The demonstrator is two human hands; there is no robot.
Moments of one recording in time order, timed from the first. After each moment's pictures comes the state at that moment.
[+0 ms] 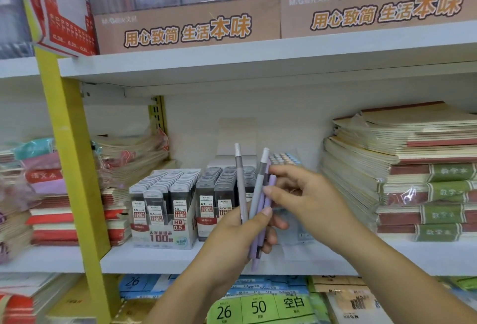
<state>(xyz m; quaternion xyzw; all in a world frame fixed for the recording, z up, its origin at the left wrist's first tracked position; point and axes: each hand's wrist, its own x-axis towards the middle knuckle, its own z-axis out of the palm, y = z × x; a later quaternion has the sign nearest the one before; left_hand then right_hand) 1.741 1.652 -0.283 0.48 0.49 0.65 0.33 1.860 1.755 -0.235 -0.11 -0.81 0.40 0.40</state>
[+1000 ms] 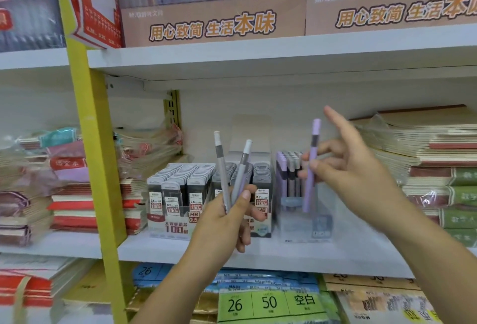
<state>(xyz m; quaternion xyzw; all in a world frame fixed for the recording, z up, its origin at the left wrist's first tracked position) 1.719 1.628 -0.276 0.44 0.56 0.68 0.17 1.882 1.765 -0.206 -0.06 -0.79 0.38 0.48</state>
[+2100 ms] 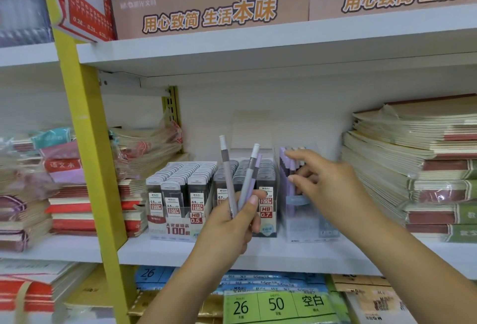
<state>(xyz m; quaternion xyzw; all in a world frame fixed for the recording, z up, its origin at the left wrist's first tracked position) 1.709 1.635 -0.288 0.44 0.53 0.69 0.24 1.840 1.777 -0.239 -0.17 -0.86 0.14 0.46</state>
